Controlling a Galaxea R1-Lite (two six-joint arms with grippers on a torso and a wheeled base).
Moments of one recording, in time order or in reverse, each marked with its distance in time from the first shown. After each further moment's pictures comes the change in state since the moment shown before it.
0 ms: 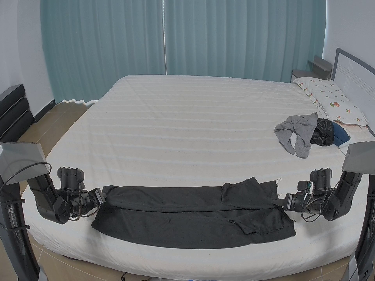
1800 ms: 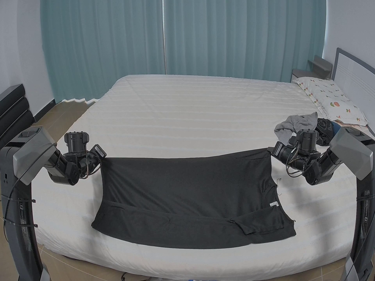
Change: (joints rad) left arm 0.044 0.143 -0.612 0.221 0.024 -0.263; right arm 0.031 0.122 -0.632 0.125 -0.155 0.276
